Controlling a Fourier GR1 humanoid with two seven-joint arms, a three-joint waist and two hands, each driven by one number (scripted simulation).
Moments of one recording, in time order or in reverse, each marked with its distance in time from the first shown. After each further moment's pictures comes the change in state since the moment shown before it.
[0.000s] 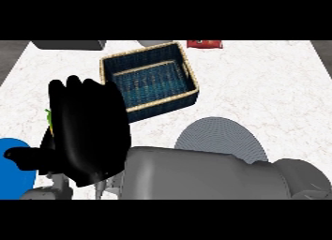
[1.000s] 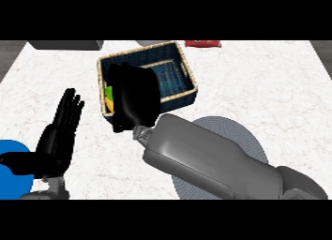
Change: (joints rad) left arm 0.026 0.003 0.016 -0.012 0.011 -0.017 -0.012; right arm 0.142 0.010 -0.093 0.256 0.036 0.015 -0.179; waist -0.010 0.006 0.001
